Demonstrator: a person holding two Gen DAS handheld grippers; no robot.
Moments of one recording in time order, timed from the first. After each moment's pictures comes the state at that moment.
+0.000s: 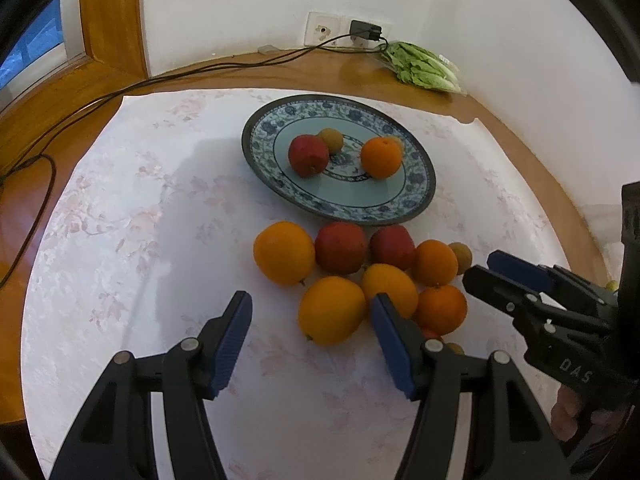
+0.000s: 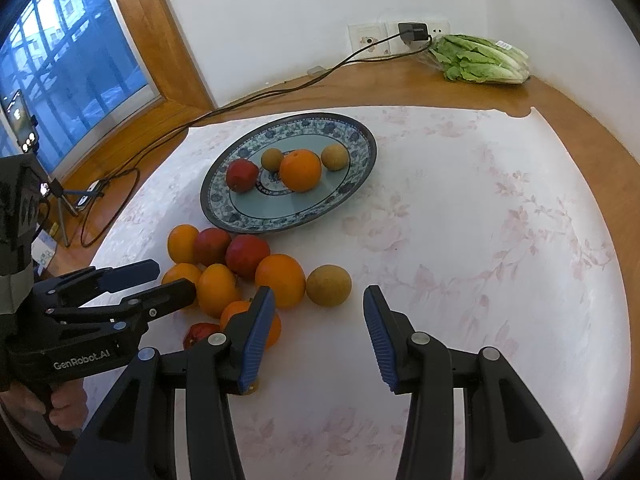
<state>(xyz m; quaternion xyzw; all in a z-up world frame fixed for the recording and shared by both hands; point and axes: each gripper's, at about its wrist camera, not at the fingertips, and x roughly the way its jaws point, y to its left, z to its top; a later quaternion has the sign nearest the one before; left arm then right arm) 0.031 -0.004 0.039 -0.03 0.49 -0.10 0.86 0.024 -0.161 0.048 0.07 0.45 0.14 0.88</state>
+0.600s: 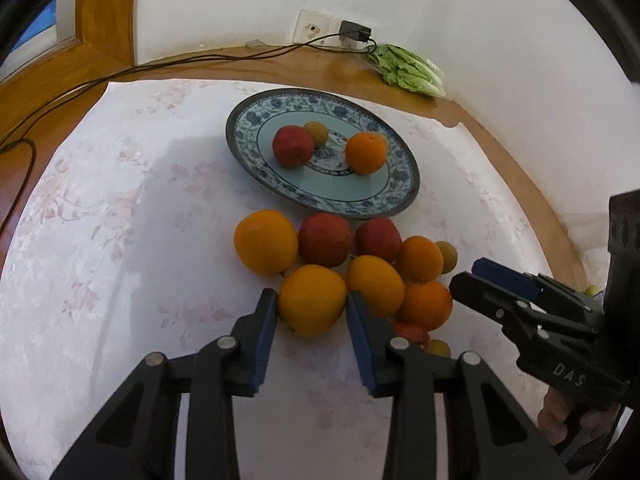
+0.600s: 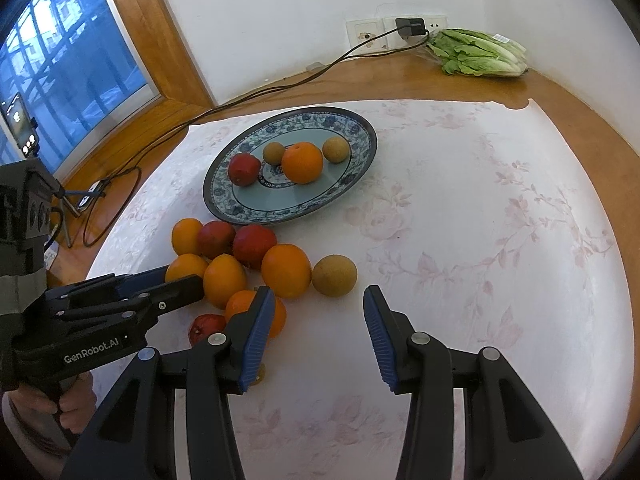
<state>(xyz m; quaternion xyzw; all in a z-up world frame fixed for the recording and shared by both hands) 0.028 -0.001 0.032 -0.06 0.49 -0.14 0.86 0.018 -0.160 0.047 0.07 0.45 0.14 0.88</state>
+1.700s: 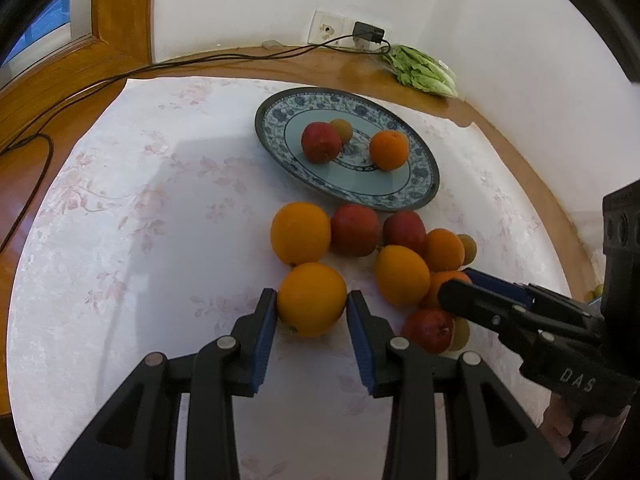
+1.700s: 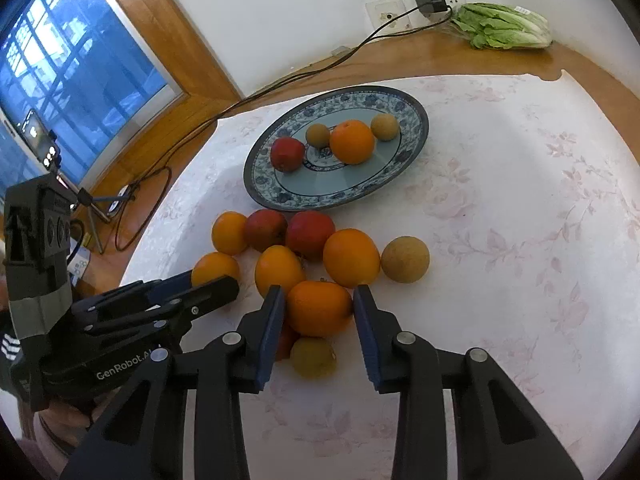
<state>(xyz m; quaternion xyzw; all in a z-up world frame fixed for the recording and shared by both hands) 0.024 0.015 0.031 -0.06 0.49 -0.12 0.86 0.021 -0.140 0.037 0.13 0.47 0.18 0.86</state>
